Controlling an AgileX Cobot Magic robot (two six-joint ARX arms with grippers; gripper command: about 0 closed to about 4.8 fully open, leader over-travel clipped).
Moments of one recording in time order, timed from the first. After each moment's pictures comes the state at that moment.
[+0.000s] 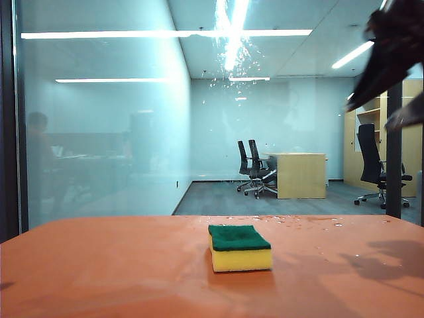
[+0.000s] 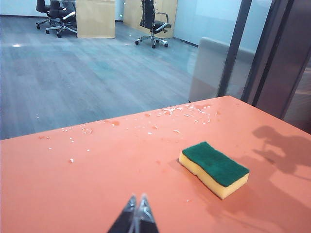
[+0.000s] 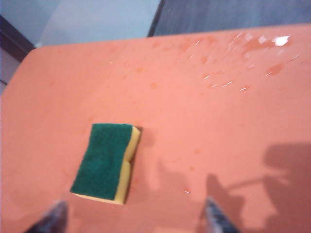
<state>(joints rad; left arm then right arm) 0.01 0.00 0.01 -0.03 0.58 -0.04 0.22 1.00 0.60 -0.14 -0.29 0.24</state>
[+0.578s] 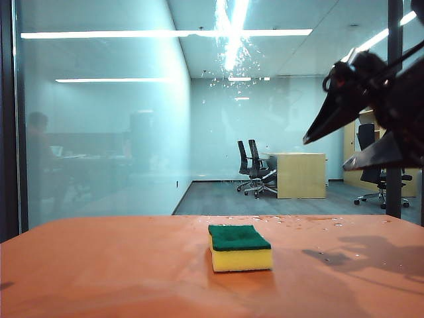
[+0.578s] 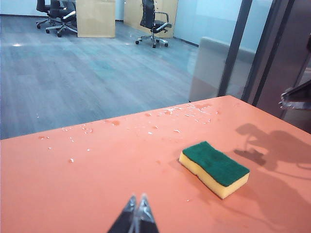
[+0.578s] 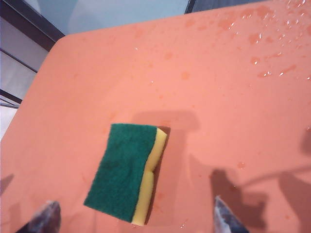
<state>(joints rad) 0.01 0.00 0.01 -0.03 0.58 -0.04 0.23 1.31 0.60 0.15 -0.44 0.31</state>
